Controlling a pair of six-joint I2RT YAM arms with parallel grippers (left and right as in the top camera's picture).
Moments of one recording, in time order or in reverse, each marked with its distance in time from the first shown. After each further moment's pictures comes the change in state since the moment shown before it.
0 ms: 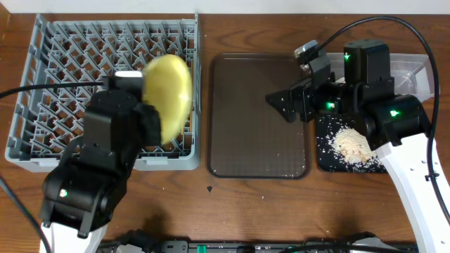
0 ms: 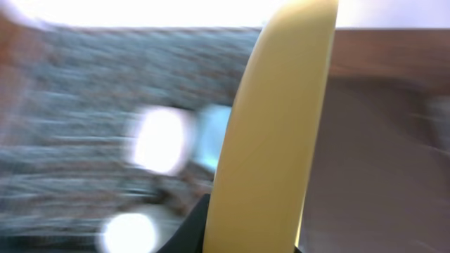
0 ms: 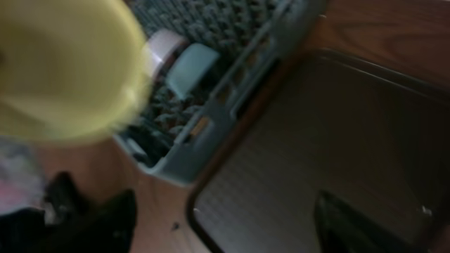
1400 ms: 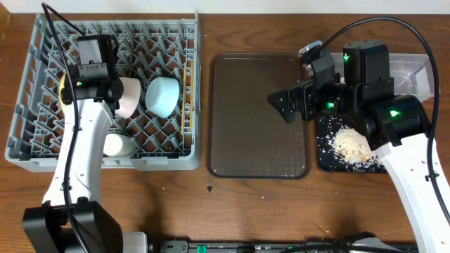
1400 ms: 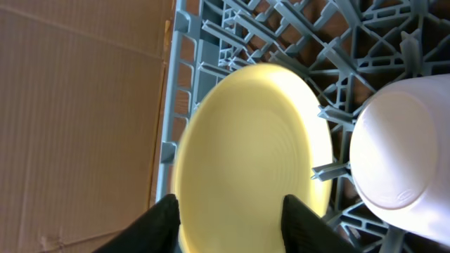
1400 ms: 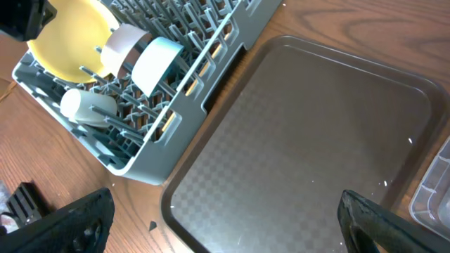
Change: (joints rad) left arm 0.397 0.570 0.000 0.335 -0.339 0.535; right arm 0.000 0.000 0.000 -0.023 0.098 0.012
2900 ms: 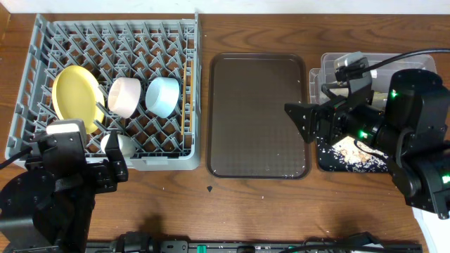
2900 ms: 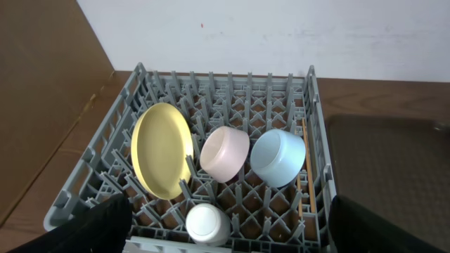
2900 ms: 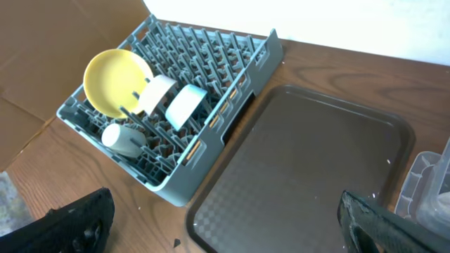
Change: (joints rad) left arm -0.021 -0.889 0.004 -0.413 0.558 -0.325; right arm -0.015 -0.270 0.000 -0.058 0.008 0.087
